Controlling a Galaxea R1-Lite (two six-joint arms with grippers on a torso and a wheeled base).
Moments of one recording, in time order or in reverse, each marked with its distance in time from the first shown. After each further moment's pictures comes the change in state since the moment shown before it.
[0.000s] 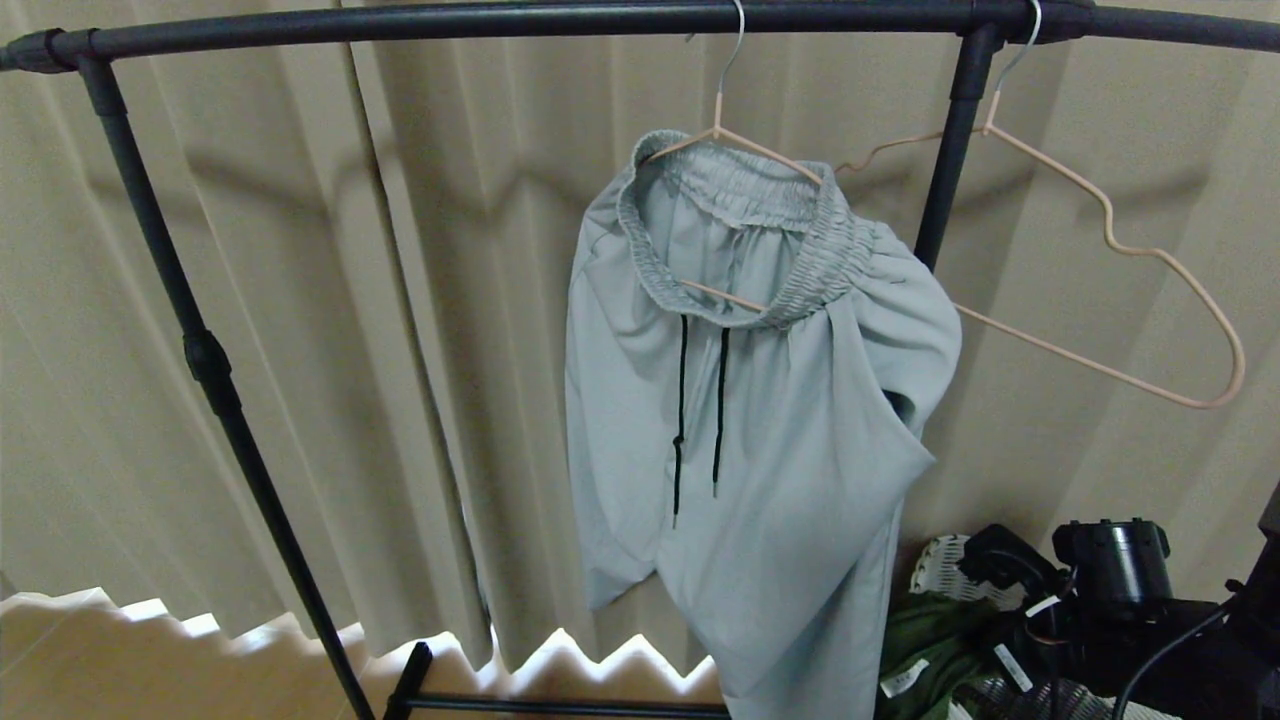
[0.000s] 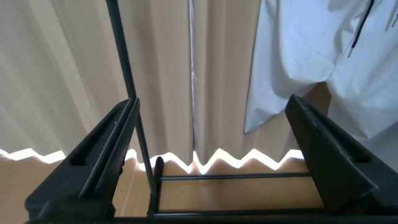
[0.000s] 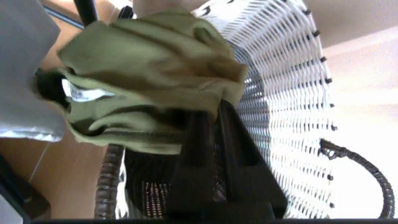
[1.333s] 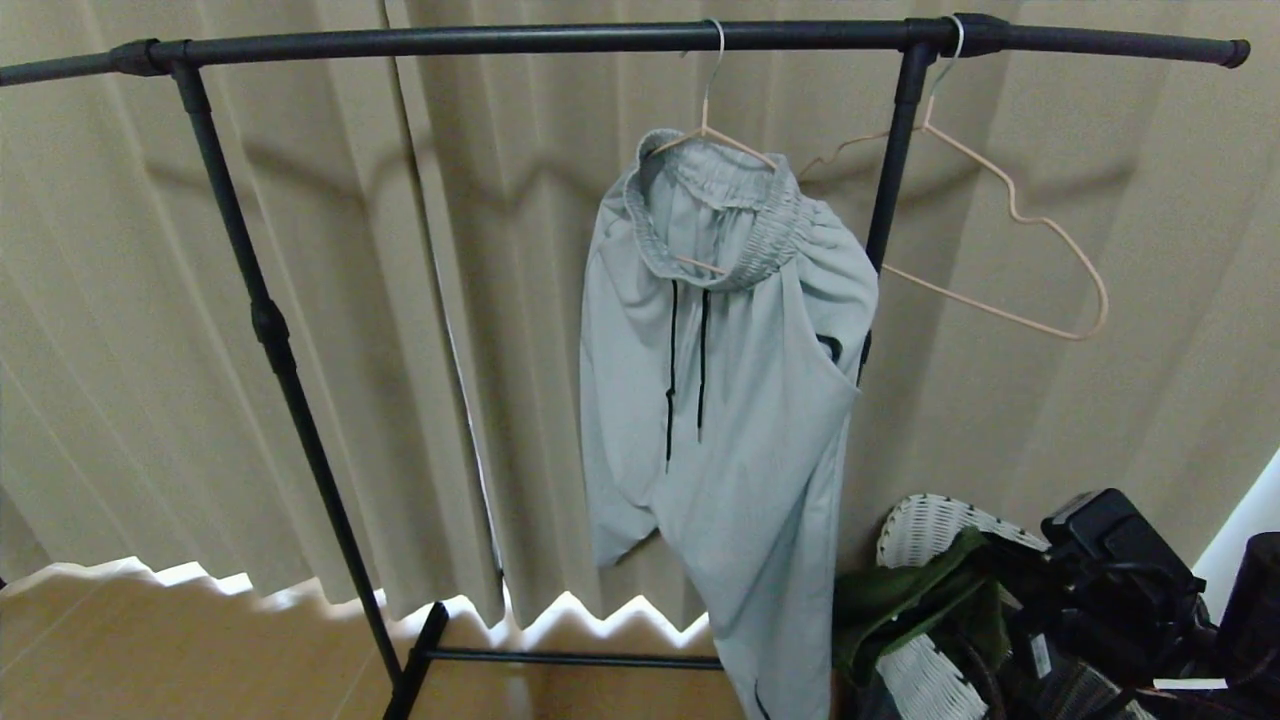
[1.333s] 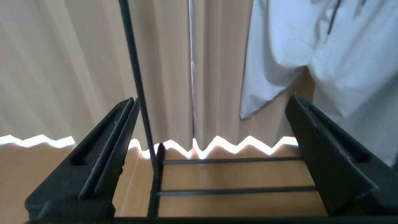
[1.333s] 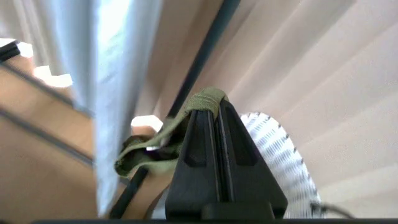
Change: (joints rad) left arm 0.000 0.000 0.000 0.000 -0.005 0.004; right arm 0.281 -0.421 0.276 -0.414 0.041 0.104
